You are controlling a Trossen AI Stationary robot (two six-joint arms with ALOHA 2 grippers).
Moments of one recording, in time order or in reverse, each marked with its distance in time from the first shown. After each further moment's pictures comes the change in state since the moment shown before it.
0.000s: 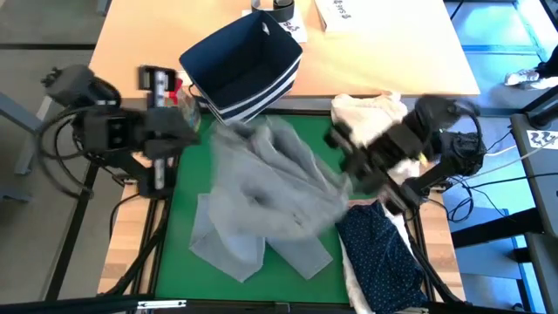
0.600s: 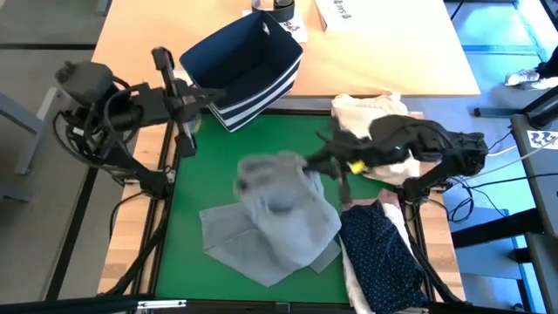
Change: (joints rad) left arm 0.082 -0.020 0.006 -0.389 -0.550 -0.001; right arm -0.016 -0.014 -0.019 -0.659 0.610 -0.082
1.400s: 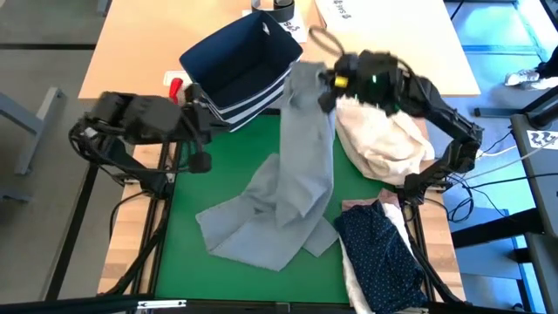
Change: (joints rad) left arm 0.074 -0.031 -0.156 -0.526 -0.007 -0.542; right arm -0.495 0.003 0.000 -0.131 0.385 -0.002
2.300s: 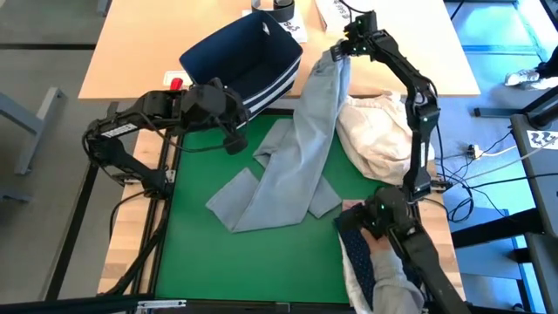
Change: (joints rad) left arm 0.284 0.002 -0.310 0.213 0.061 -0.139; right arm -0.887 0.590 -0.001 0.318 -0.540 -0.091
